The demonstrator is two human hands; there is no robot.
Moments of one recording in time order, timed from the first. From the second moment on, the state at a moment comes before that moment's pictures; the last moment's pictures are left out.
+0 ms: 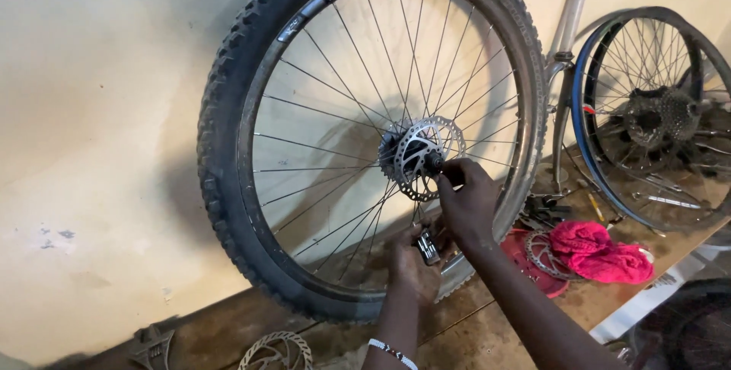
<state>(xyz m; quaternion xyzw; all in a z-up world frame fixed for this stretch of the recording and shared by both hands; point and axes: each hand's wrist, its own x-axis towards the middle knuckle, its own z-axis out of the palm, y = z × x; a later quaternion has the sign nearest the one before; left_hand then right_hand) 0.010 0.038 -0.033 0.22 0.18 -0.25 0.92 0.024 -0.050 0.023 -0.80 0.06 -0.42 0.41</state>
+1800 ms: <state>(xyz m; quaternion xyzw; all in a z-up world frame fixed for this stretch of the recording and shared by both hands) 0.041 -0.019 -0.080 0.15 0.14 -0.32 0.93 0.009 -0.091 -0.032 -0.75 0.19 -0.44 0.46</state>
